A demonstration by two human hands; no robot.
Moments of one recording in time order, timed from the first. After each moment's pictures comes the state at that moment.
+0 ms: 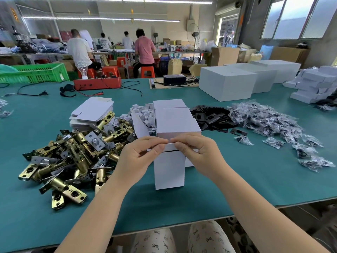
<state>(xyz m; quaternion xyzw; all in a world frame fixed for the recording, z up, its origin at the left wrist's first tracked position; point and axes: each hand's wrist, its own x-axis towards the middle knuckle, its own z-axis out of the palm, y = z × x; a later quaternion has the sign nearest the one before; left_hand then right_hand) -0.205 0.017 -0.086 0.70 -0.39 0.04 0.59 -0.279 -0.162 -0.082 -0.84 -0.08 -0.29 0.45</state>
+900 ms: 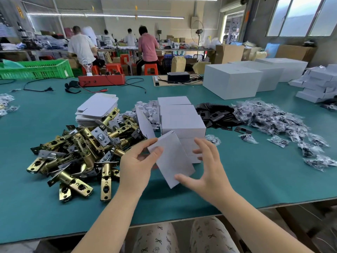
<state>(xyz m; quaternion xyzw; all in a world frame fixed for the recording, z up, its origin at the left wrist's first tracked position) -0.227 0.014 -0.109 0.62 -0.16 0.00 0.77 -0.310 -0.148 -0.129 -0.89 0.01 -0.27 0.36</state>
